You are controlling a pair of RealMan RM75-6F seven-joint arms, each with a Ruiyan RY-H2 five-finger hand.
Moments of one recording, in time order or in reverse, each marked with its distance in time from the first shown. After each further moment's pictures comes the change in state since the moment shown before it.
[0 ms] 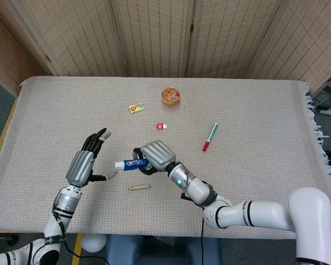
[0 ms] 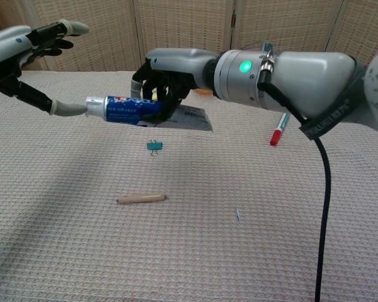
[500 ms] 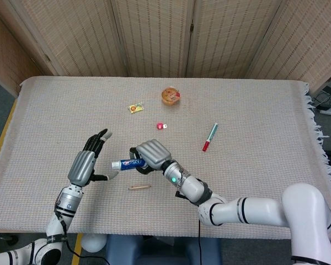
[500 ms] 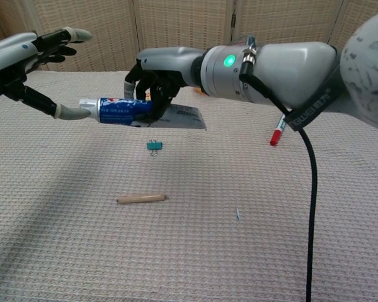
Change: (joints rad) left arm -0.011 -0.014 -0.002 0.009 -0.038 -0.016 0.000; right arm 0.071 0.002 -0.008 0.006 0.103 -0.007 -0.040
